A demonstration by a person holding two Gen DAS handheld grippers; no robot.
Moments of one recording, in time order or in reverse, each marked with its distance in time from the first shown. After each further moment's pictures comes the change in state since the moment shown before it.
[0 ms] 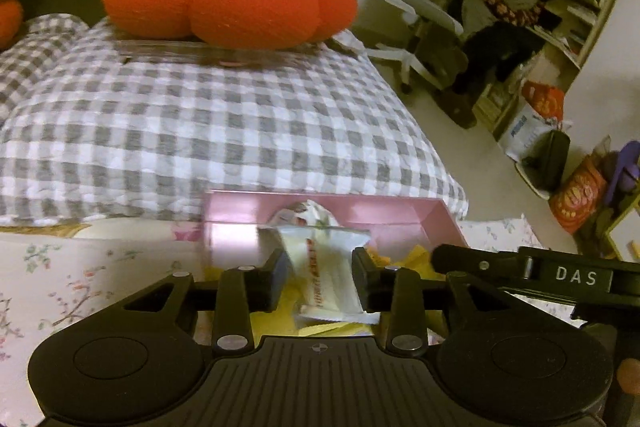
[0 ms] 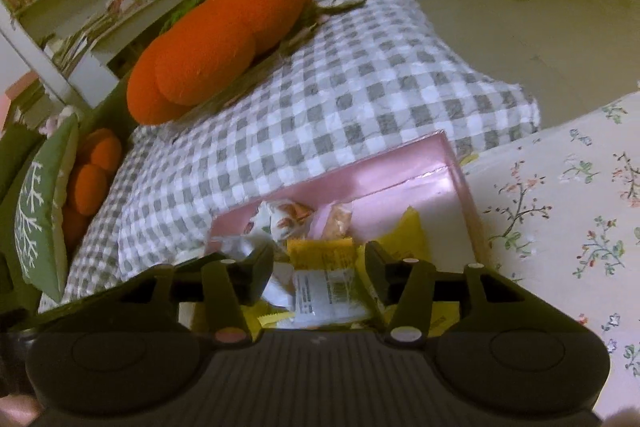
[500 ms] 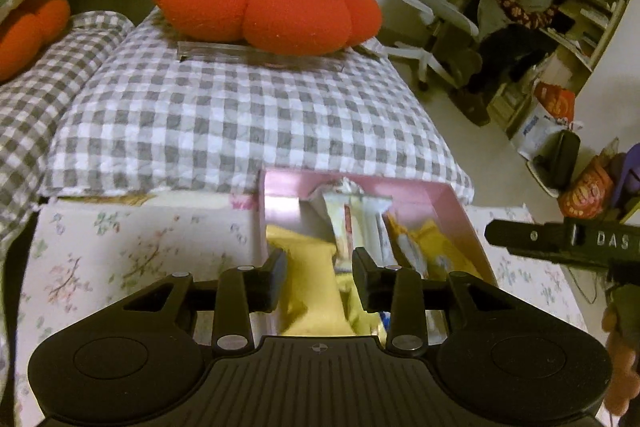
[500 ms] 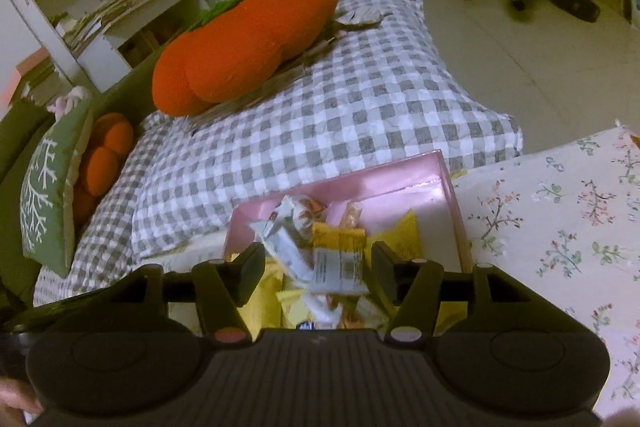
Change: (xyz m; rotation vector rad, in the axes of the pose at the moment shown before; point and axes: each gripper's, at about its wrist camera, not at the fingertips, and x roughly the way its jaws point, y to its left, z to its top) left arm -0.066 0.012 -0.015 -0.011 0.031 0.055; right arm -0.043 0.029 0.000 -0.084 0.029 -0.048
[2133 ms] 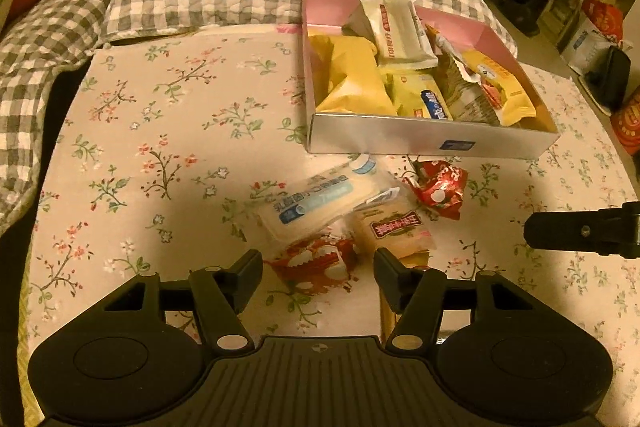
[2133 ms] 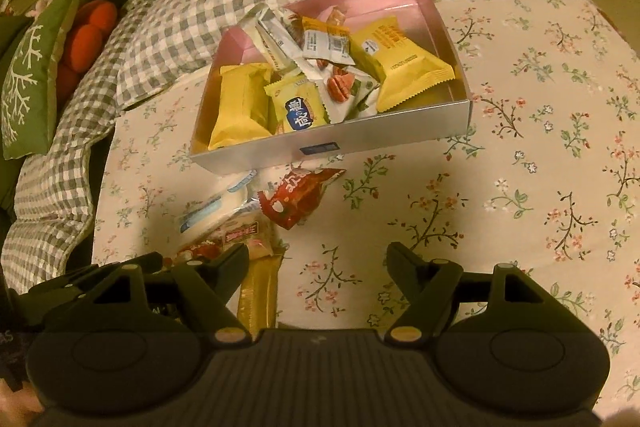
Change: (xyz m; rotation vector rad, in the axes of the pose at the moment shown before) left arm -0.006 -0.011 -0.125 0.019 0.227 0.187; right arm -0.018 0.012 -0.107 -0.006 0.285 -0.086
